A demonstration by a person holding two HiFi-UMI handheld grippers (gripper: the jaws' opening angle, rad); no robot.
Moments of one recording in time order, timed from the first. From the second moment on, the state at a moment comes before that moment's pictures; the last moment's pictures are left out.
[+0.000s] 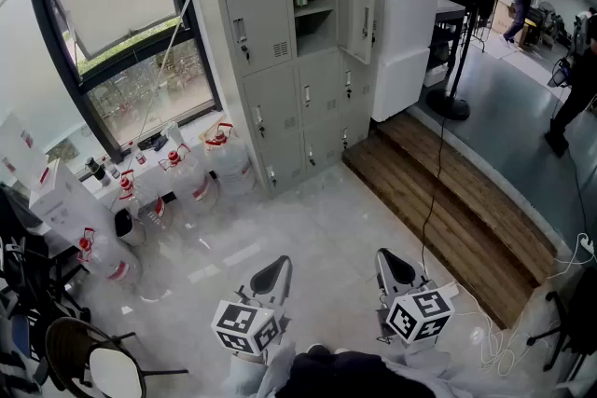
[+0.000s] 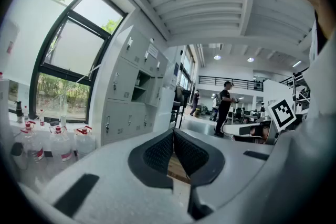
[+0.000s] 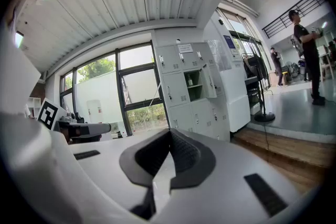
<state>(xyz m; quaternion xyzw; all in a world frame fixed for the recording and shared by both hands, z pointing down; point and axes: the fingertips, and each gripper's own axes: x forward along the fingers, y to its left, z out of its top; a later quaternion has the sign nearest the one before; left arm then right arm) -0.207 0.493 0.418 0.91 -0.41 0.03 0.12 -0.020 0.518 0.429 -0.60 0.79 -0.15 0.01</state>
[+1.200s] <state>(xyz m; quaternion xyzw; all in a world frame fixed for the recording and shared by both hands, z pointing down) -0.205 0.417 0.458 0.91 -0.39 0.05 0.14 -0.021 0.441 0.464 -0.62 0.77 -0.17 0.01</state>
